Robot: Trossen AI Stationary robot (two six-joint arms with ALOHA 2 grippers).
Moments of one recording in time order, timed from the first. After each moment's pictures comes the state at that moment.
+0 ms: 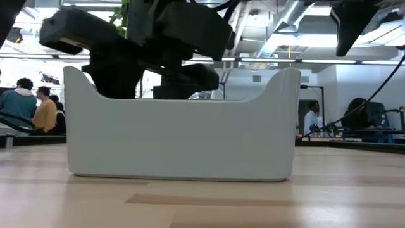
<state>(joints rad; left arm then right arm) -0.37 2.21 1.78 -1.15 -0.02 0.23 0.38 1.47 1.34 -1.51 0.39 0.84</state>
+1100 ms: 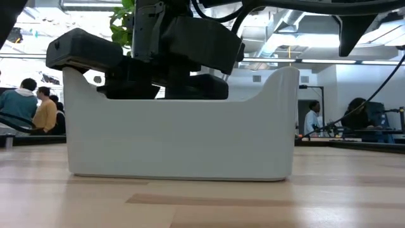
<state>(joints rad) -0.37 2.27 1.78 -1.08 -0.02 0.27 0.38 1.47 1.34 -1.54 0.39 0.84</state>
